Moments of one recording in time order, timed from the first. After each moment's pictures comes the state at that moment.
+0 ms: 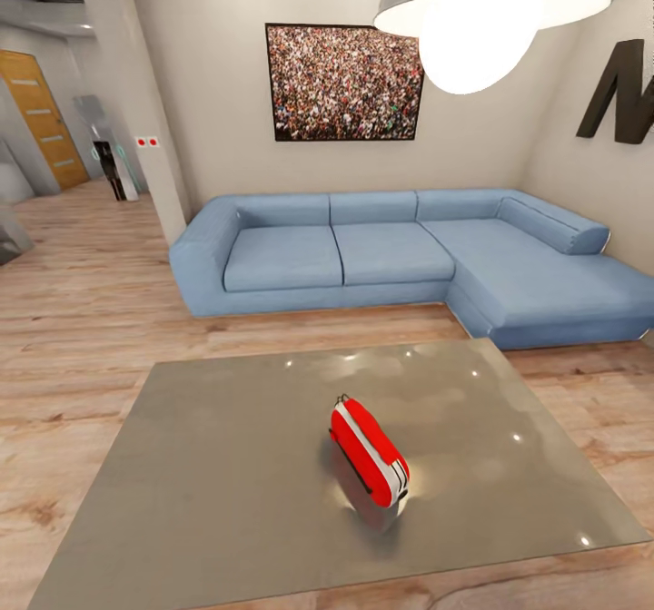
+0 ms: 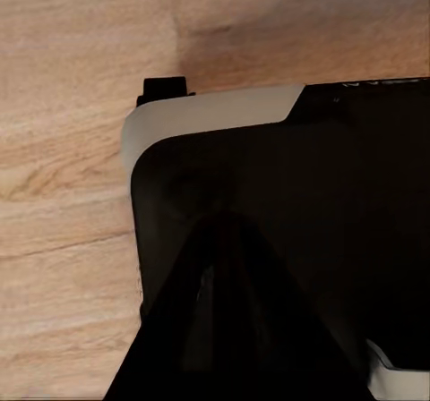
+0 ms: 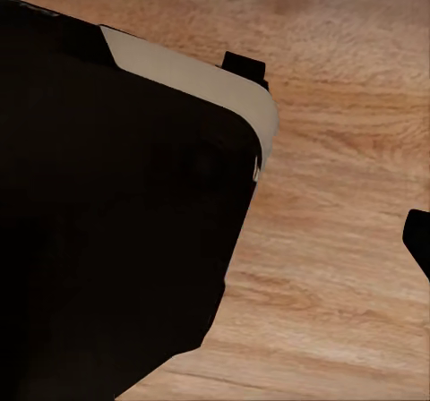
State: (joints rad) left arm -0.25 0.05 0.07 0.00 -0.11 -0.02 -0.15; right arm -0.25 -0.06 -0.49 0.03 0.77 -0.02 0.10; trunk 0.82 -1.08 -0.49
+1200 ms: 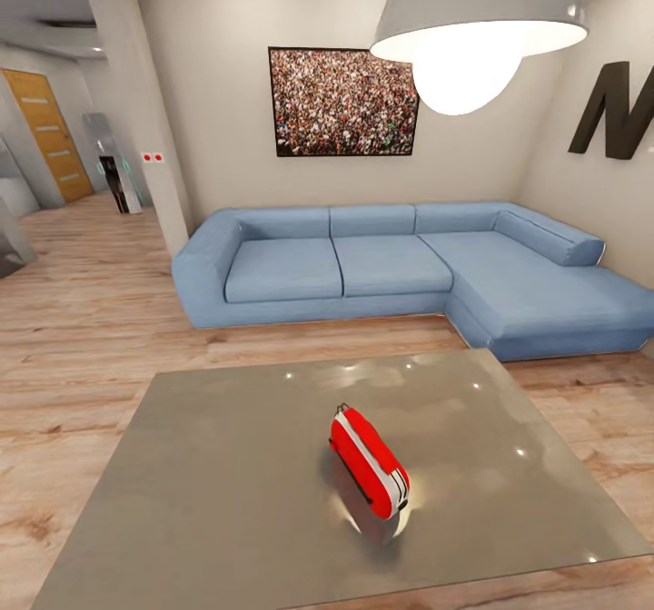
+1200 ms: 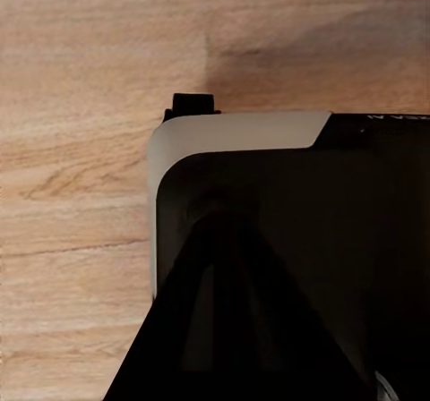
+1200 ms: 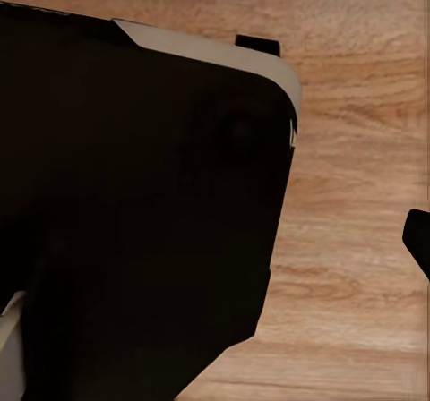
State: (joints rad) left arm -0.23 0.06 0.08 -0.01 -0.04 -0.02 -0.11; right arm -0.15 -0.02 -0.49 0.03 0.64 -0.11 0.03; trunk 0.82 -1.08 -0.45
